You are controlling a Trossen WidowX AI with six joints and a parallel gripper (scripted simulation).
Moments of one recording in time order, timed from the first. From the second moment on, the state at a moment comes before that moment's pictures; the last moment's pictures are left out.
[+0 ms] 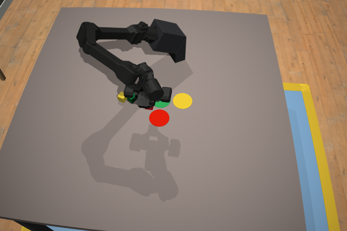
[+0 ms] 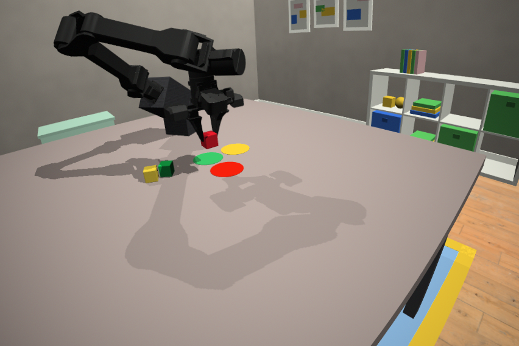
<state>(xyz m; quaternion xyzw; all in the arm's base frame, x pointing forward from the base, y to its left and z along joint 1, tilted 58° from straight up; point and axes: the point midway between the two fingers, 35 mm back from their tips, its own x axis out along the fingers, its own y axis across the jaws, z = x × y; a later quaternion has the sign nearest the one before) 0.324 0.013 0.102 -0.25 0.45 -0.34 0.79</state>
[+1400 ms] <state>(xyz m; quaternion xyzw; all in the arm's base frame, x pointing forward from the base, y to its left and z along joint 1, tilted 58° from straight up) 0.354 0.003 0.053 -0.26 0.45 -0.34 0.78</state>
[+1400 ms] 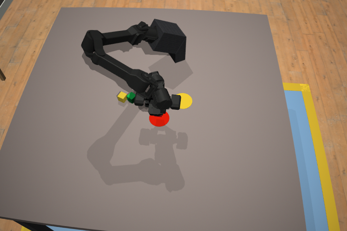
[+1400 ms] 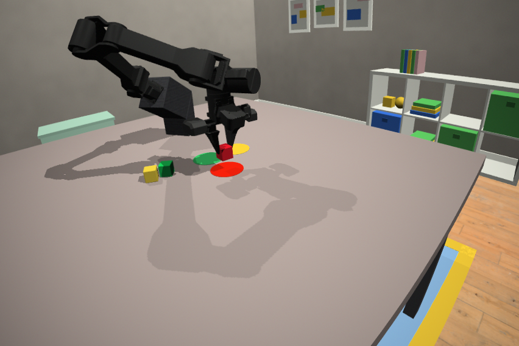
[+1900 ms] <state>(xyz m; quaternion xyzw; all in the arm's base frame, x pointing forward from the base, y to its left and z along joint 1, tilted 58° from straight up) 0.360 -0.007 0.045 -0.26 0.45 -0.34 0.78</state>
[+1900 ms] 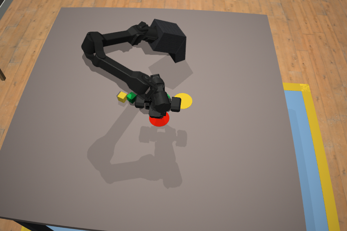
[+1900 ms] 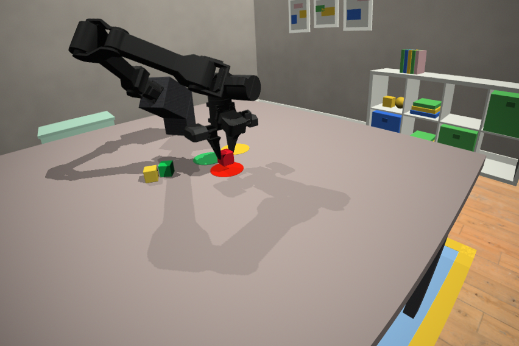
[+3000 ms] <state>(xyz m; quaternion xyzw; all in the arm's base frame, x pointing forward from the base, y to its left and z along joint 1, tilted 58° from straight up) 0.366 -0.020 0.034 -0.26 0.45 -0.34 0.78</state>
